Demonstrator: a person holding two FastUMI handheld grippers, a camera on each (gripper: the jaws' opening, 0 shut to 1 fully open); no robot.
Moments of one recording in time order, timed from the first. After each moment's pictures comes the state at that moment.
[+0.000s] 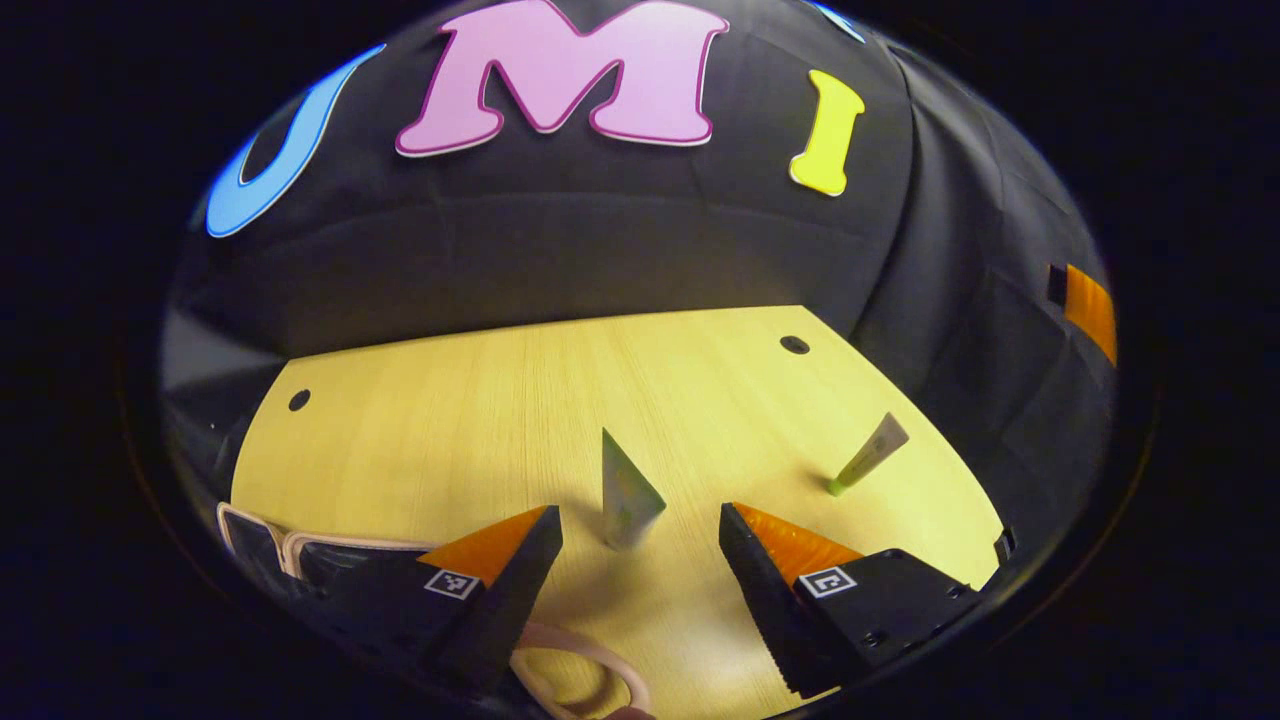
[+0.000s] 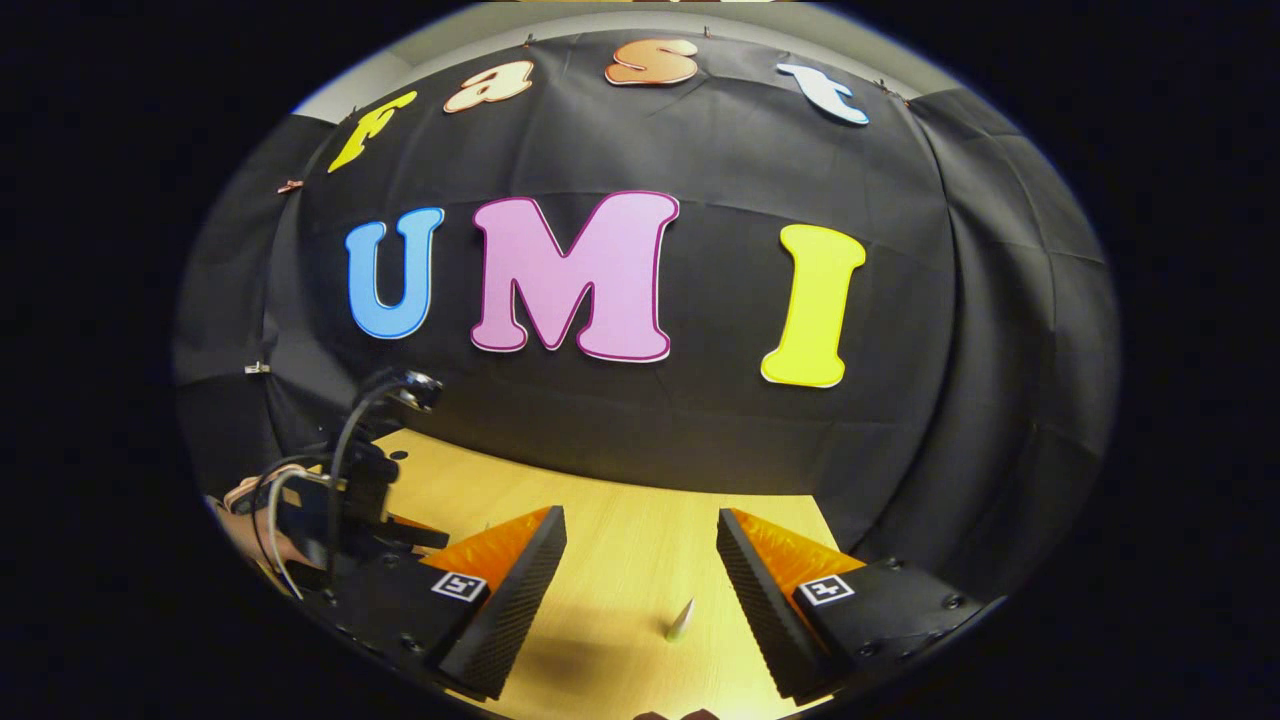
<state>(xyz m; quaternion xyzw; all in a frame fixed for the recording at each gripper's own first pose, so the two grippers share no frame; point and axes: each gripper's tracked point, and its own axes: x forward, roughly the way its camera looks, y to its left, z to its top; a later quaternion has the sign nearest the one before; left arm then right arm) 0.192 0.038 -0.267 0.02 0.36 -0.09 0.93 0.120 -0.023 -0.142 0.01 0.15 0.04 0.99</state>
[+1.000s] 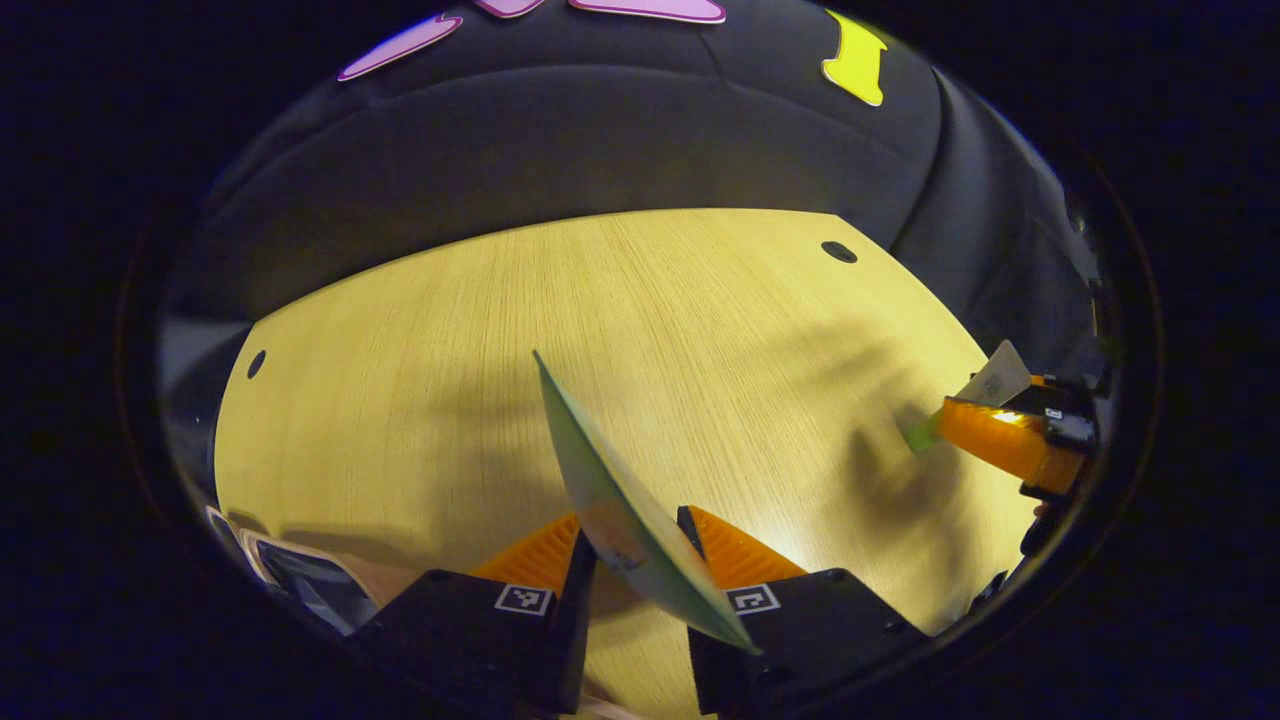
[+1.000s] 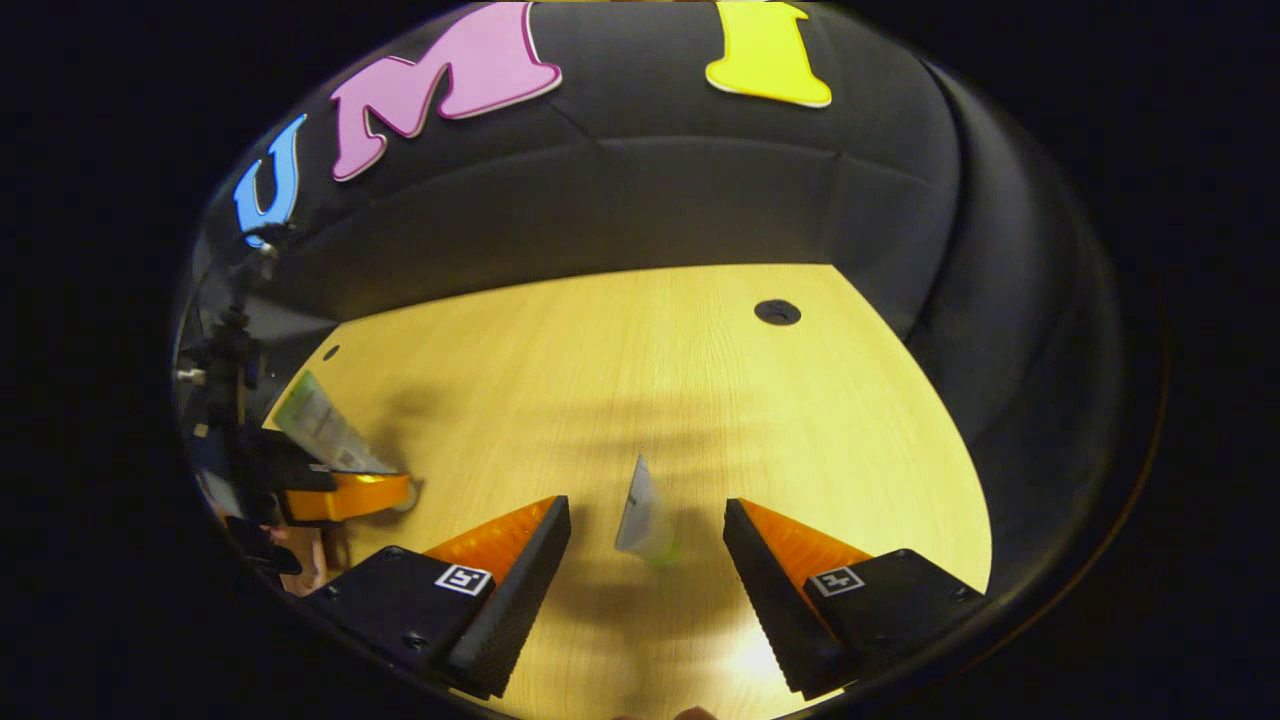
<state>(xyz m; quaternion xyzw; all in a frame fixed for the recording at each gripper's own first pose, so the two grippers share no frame) 0.220 0.034 -0.344 0.05 0.45 -0.09 0.89 0.153 -0.054 -0.413 0.10 0.43 -0.01 0.90</state>
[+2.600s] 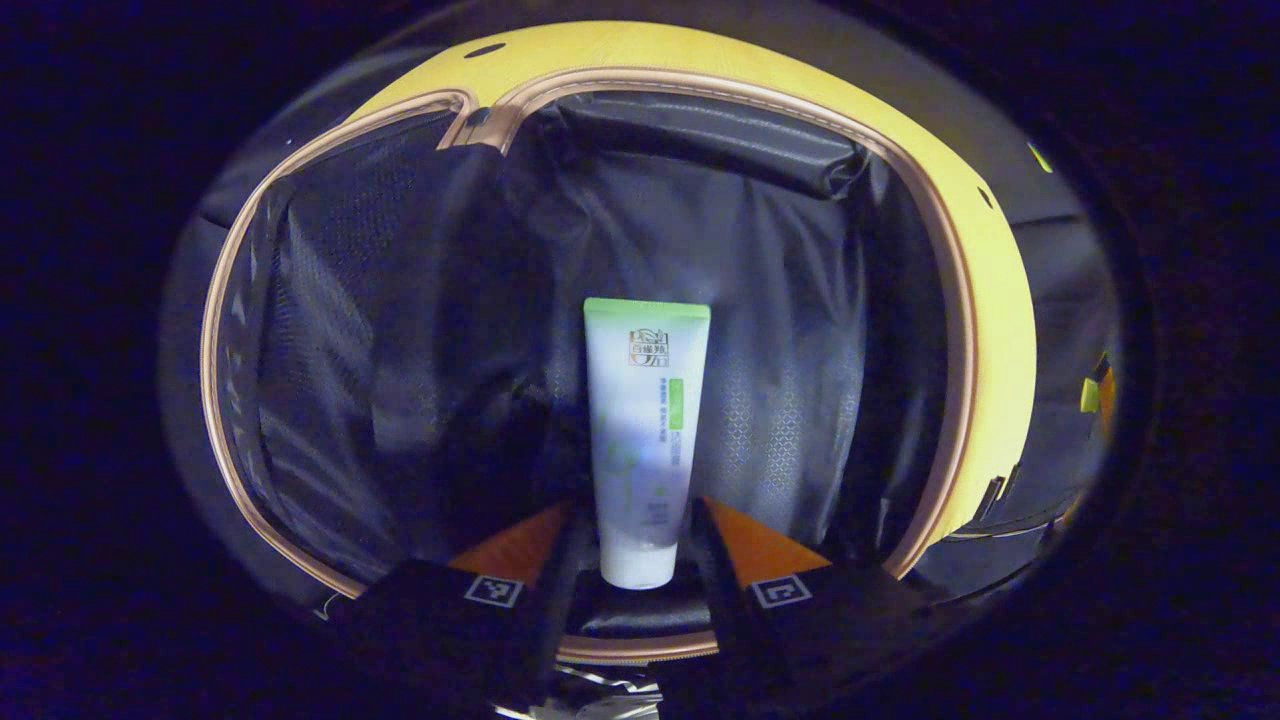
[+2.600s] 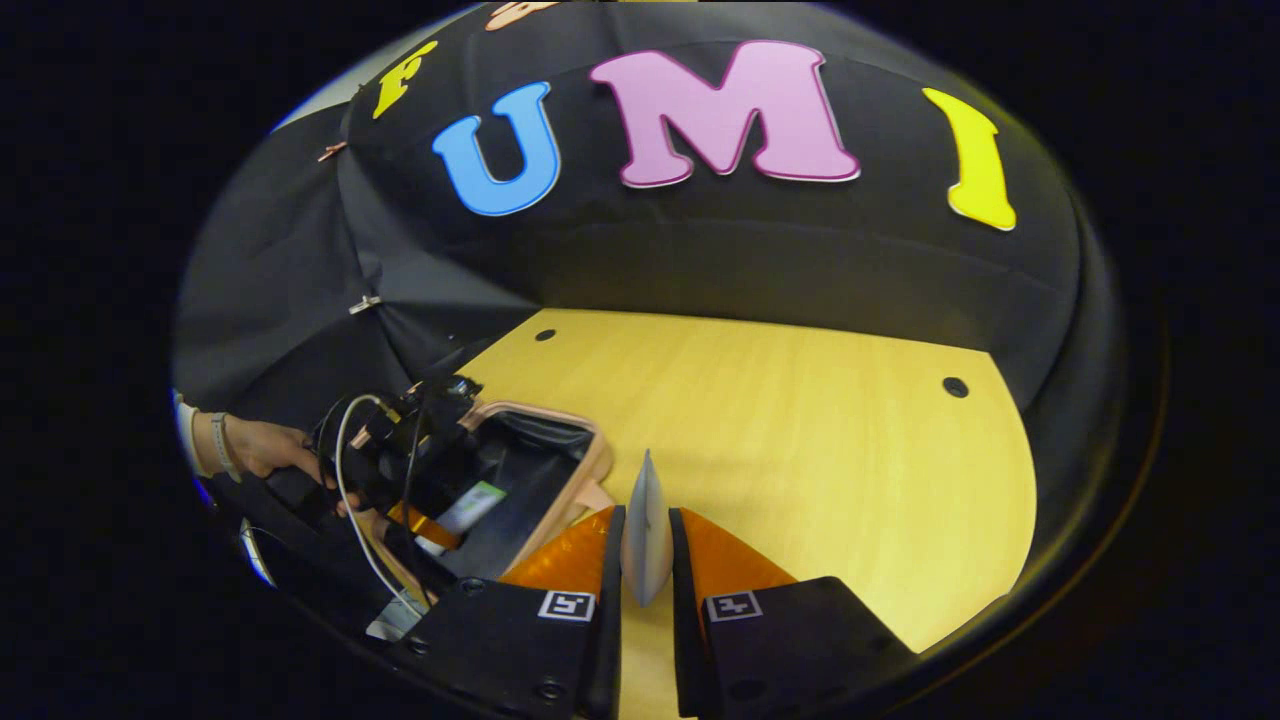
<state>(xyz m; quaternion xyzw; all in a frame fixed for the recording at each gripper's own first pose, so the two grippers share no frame) -0.056 0.261 -0.333 -0.09 0.68 0.02 0.73 0.047 0.185 -0.243 0.08 0.37 0.22 0.90</state>
